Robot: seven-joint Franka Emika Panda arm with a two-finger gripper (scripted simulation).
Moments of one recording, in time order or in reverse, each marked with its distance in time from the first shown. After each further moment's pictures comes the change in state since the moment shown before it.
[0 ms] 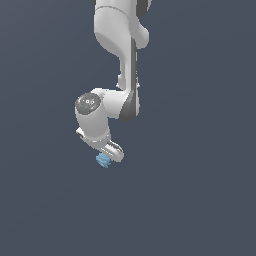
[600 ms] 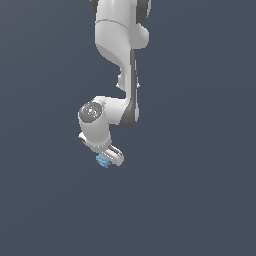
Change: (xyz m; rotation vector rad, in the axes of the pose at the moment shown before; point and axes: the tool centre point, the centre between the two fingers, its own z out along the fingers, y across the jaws) arm 0.000 0.001 0.034 0.000 0.000 0.004
